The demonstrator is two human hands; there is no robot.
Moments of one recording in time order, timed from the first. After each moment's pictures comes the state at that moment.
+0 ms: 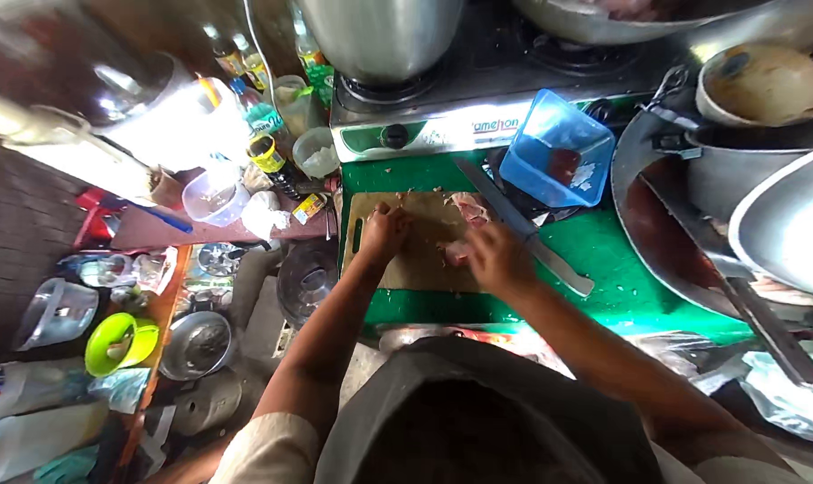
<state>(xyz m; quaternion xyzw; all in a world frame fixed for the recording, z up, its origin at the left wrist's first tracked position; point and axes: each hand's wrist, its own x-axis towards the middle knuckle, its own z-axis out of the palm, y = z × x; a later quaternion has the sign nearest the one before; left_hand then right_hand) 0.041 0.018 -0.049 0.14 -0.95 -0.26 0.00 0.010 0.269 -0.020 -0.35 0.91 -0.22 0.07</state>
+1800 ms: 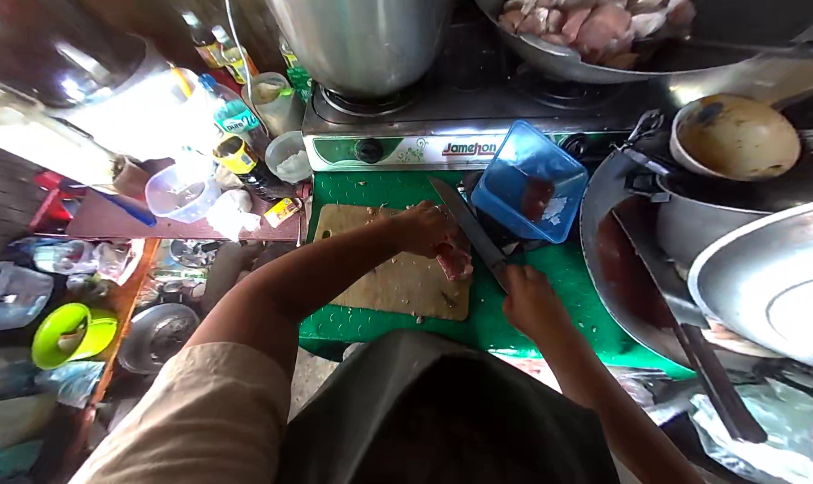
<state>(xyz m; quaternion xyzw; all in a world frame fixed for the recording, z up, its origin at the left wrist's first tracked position) -0.067 0.079 -0.025 -0.36 -0.92 -0.13 -0.07 -0.034 0.352 -0.021 -0.18 0.94 -0.09 0.26</state>
